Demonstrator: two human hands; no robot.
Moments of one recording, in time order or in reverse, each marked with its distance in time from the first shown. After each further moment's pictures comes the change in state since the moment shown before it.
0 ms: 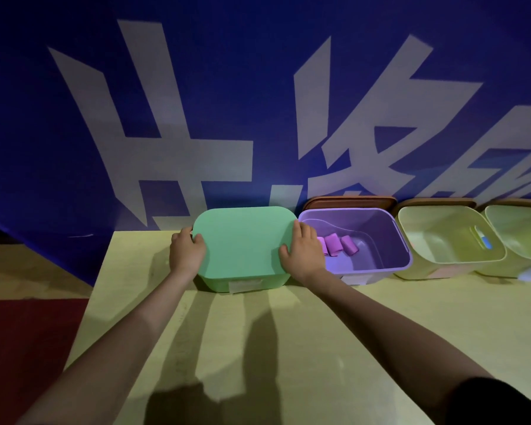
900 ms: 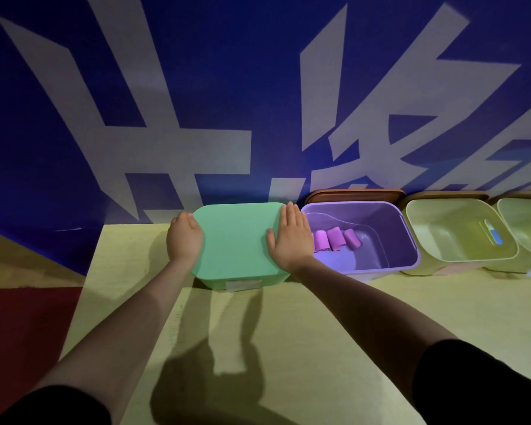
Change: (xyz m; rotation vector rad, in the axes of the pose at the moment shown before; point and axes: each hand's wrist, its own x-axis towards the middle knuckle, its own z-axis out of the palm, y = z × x) left_hand 0.026 0.006 0.017 0.030 0.122 0.063; right_hand 0.028 -0.016 0.016 -0.226 -0.083 -0.069
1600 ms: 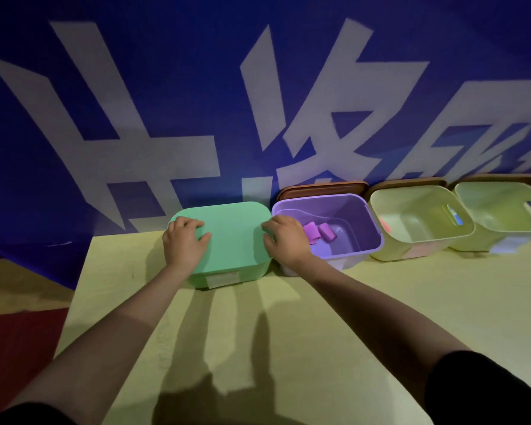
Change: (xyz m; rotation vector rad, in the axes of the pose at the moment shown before) left_hand -0.046 0.032 -0.001 0.298 -0.080 0.381; right_hand -0.036 0.053 -0.027 0.293 0.187 -0.185
